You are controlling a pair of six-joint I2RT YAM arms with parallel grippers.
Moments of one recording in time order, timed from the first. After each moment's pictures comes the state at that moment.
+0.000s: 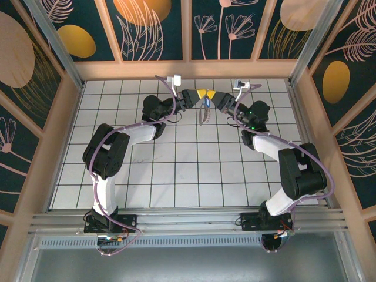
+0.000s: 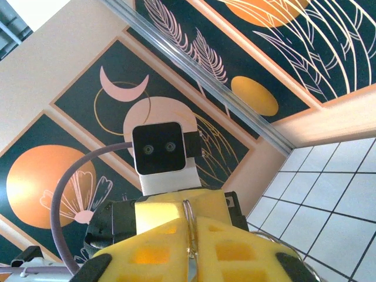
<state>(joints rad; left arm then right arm) -0.52 1.99 1.23 1.24 0.75 -1.15 0.30 1.59 0.83 1.11 -0.73 1.11</state>
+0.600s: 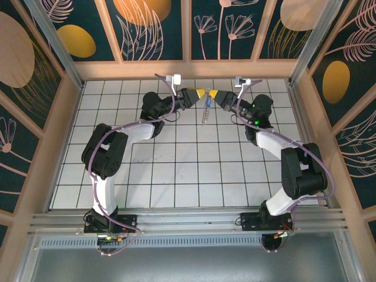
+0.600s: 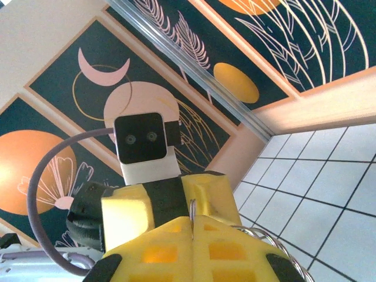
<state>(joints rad) -0.49 1.98 1.25 1.12 0.77 -1.05 0.24 1.59 0.91 0.94 -0.84 1.01</state>
